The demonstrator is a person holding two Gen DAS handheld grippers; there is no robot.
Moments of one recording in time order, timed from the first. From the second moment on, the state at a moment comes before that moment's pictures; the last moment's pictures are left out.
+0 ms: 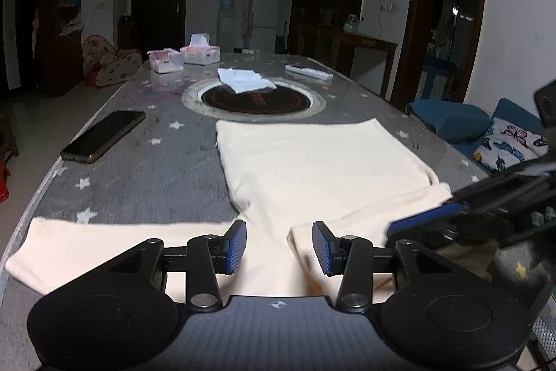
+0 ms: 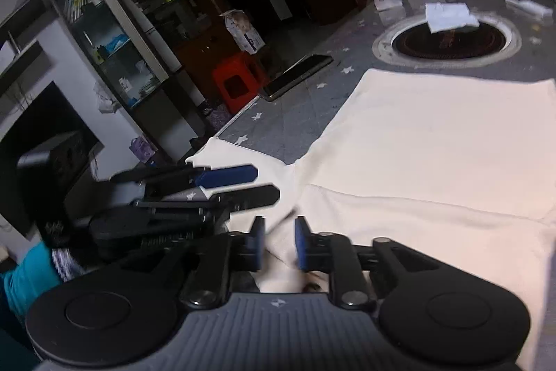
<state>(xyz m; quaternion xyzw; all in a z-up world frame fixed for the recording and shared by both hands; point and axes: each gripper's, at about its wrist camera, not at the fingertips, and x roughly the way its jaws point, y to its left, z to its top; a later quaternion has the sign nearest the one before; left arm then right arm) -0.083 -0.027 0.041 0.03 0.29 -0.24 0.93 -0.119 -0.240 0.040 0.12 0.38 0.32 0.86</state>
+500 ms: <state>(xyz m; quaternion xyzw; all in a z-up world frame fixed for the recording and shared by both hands) -0.088 -0.077 0.035 0.05 0.29 -0.32 0.90 -0.138 -0.329 0.044 0.08 0.35 0.15 0.92</state>
